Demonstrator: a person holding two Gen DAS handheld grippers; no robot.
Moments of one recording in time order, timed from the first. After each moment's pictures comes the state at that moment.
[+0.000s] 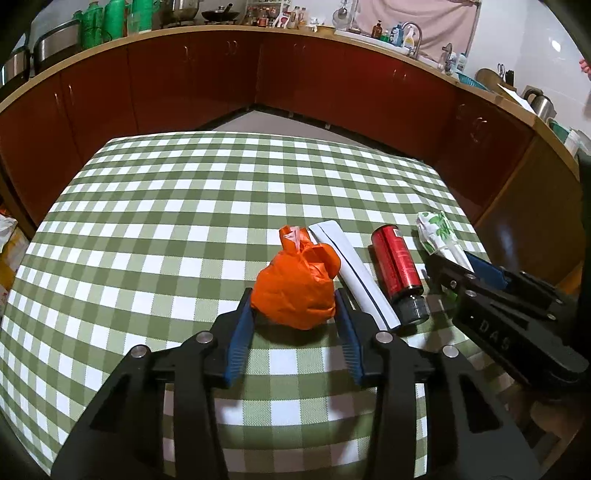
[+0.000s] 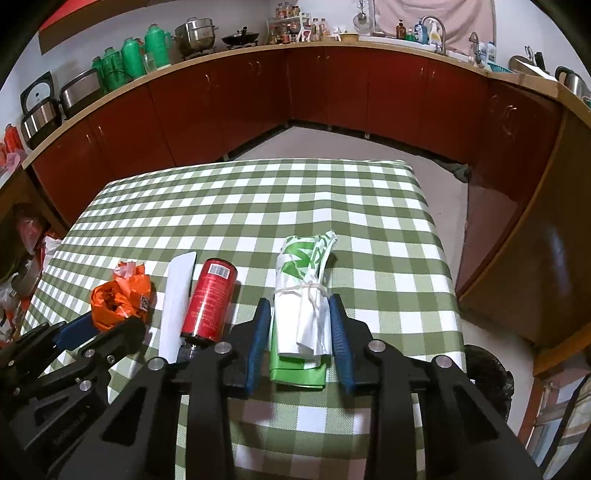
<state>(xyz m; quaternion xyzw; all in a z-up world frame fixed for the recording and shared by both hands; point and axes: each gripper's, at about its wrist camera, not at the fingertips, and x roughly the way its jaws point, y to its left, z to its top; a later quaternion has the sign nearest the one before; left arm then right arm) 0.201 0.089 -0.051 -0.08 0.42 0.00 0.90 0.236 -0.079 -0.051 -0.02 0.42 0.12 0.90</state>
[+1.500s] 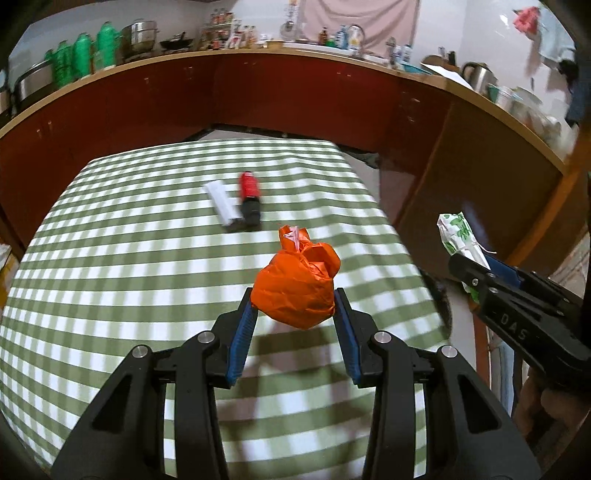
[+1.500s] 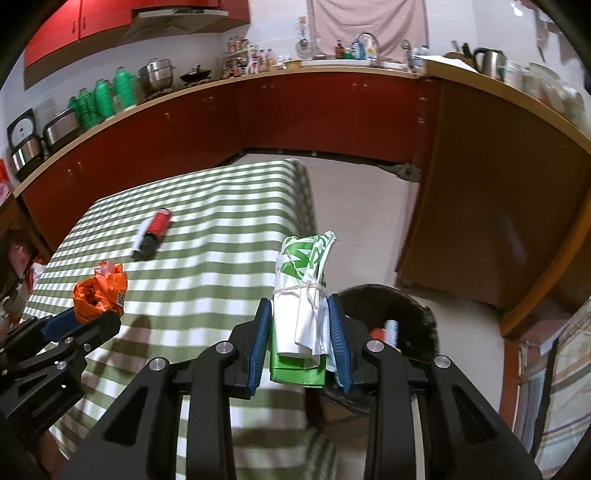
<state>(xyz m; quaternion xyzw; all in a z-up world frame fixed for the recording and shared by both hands) 0.079 -0.026 -0.021 -0.03 0.39 -0.06 0.92 0.099 -0.216 -0.032 0.03 0.37 0.04 0.93</state>
